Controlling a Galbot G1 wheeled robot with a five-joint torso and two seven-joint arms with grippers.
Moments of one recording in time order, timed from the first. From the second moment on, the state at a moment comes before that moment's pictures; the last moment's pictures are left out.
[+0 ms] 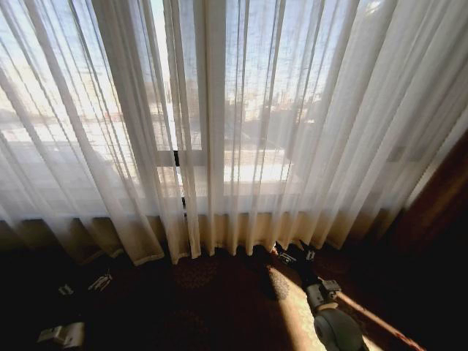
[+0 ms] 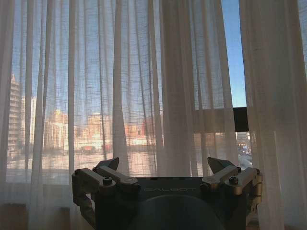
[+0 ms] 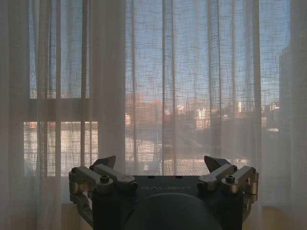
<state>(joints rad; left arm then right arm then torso) 1.59 -1.27 -0.95 -1.80 -0.41 -0.33 0.02 -1.43 1.29 0.57 1.99 0.29 0.00 -0.01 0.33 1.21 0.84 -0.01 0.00</state>
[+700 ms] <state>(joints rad) 1.59 -1.27 -0.95 -1.80 -0.41 -0.33 0.02 -1.45 1.29 0.58 2.01 0.30 0.02 -0.04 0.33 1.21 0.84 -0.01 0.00</state>
